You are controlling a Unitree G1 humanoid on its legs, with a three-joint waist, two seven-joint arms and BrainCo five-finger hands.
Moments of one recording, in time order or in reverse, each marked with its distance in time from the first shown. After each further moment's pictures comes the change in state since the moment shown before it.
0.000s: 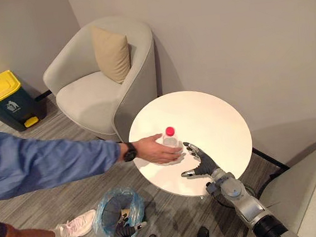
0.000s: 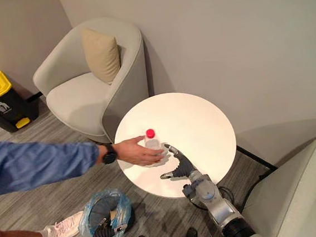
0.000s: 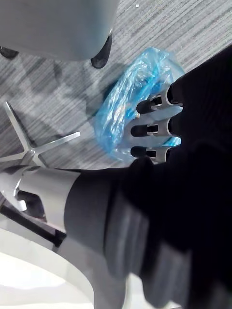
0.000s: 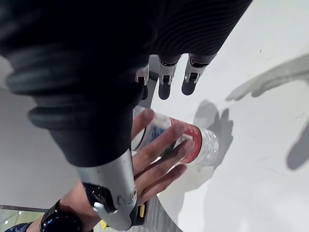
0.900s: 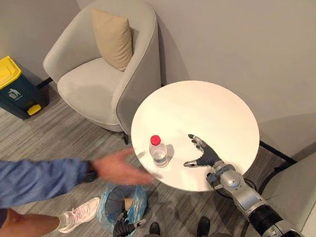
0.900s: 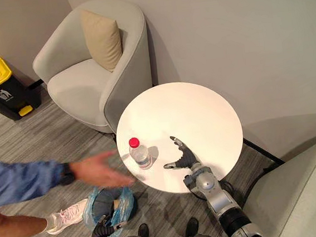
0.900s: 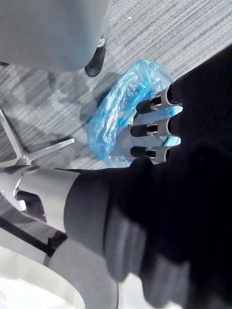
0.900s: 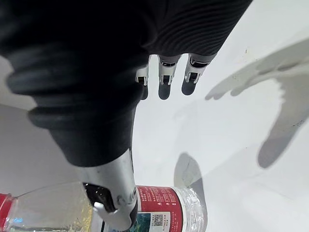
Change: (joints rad) left arm 0.000 0.002 0.000 -0.021 0.000 -0.011 -0.001; right arm -0.067 0.027 -0.058 0.067 -0.008 0.007 -0.025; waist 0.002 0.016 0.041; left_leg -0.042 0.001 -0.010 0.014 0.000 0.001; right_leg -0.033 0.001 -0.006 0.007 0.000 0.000
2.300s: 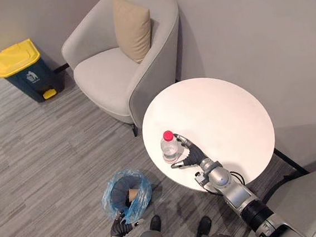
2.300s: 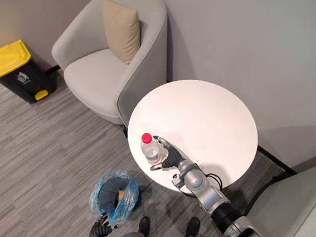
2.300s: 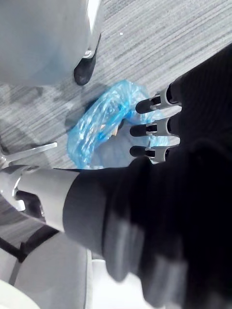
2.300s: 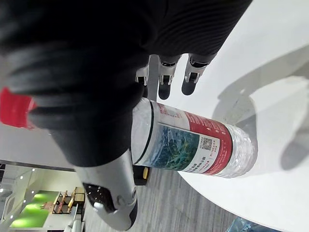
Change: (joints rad) left arm 0.005 0.018 0.016 -0.008 0.011 -0.009 0.002; right arm -0.112 0.038 0.126 0.019 0.018 -0.002 -0.005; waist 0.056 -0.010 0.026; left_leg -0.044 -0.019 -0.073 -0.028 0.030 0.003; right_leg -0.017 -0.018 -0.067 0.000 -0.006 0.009
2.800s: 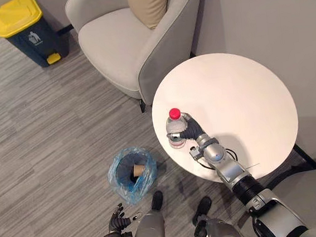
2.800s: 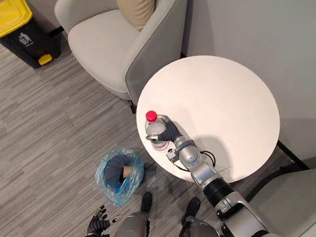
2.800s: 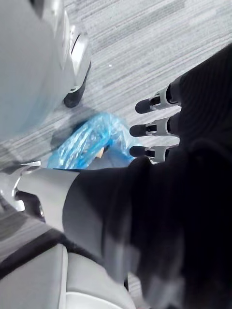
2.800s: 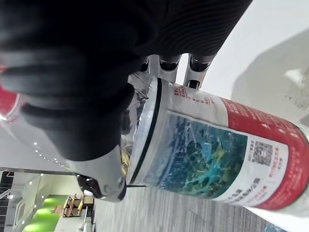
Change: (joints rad) left arm 0.002 0.005 -0.004 -0.068 -0.022 -0.003 0.005; right arm -0.182 0.013 -0.077 0.032 0.044 0.000 -0.060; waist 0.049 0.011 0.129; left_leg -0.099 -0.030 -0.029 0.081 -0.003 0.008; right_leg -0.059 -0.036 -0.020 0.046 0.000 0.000
